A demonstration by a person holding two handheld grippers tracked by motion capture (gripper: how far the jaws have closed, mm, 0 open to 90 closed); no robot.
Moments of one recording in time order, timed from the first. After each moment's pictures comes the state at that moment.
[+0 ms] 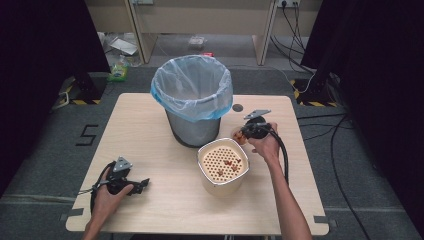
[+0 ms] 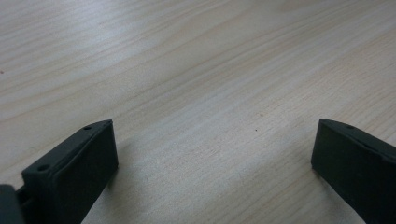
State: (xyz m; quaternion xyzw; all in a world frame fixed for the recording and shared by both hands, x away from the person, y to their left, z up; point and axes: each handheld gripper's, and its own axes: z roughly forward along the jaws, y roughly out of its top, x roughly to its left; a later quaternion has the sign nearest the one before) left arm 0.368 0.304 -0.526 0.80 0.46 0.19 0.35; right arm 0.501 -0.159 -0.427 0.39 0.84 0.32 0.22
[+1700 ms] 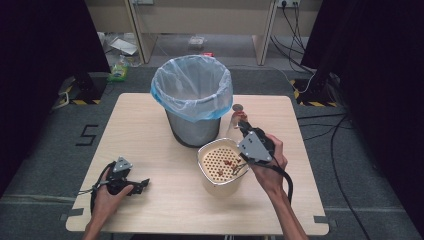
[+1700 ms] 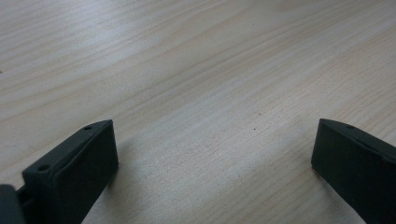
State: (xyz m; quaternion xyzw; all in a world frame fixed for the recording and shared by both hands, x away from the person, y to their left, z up) left arm 0.367 0.304 -0.526 0.80 0.45 0.19 0.35; right arm 0.371 -0.128 -0.361 0.15 0.74 0.37 0.55
